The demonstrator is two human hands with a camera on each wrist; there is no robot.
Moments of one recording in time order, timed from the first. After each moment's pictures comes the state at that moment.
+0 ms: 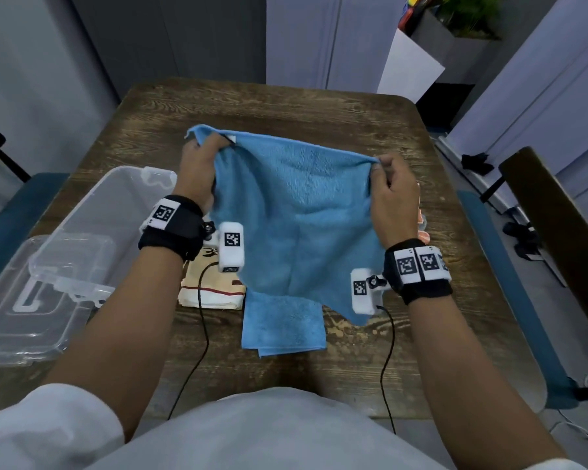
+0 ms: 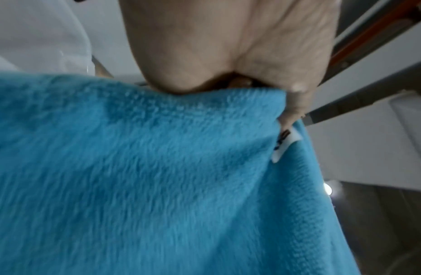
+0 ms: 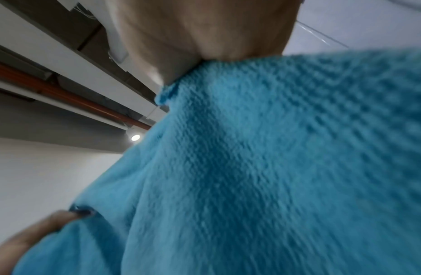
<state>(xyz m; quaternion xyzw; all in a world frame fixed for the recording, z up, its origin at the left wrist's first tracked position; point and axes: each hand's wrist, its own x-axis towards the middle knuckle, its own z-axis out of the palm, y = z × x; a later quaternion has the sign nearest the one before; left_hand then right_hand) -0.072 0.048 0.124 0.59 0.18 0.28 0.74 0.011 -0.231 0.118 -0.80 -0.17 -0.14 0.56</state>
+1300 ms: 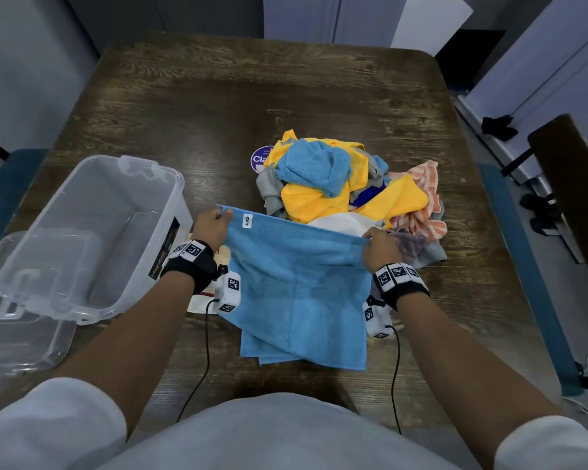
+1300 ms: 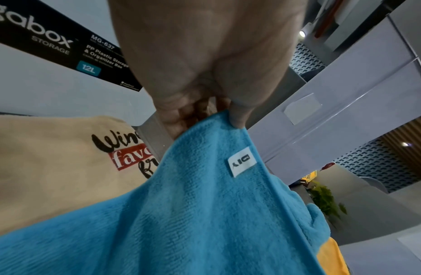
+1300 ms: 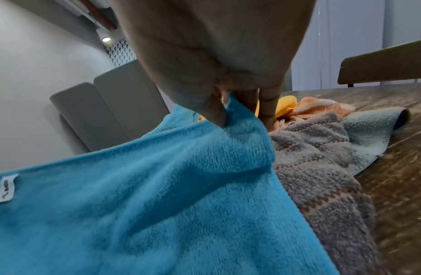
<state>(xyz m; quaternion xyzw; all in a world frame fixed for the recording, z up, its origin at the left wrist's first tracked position) -0.038 0.081 -0.063 0.78 0.37 0.06 0.50 0.083 -0.247 -0.061 -0.97 -0.06 0.18 0.18</state>
